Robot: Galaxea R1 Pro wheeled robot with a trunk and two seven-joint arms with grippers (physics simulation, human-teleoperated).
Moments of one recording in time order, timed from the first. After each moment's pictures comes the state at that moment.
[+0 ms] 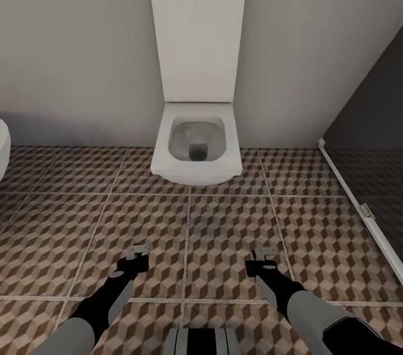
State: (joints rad) left arm -0.59 0.05 -0.23 -0.57 0.32 0.08 0.16; right arm -0.78 0.04 0.37 -0.19 -0.33 0.09 -0.21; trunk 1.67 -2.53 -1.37
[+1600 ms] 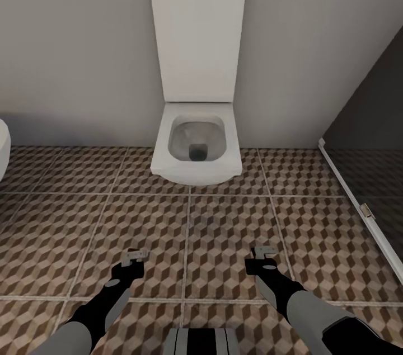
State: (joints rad) left arm -0.59 0.06 -0.23 -0.48 0.32 -0.01 0.17; right arm -0.78 0.04 0.37 -0.19 -0.33 0.05 -0.21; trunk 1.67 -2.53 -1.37
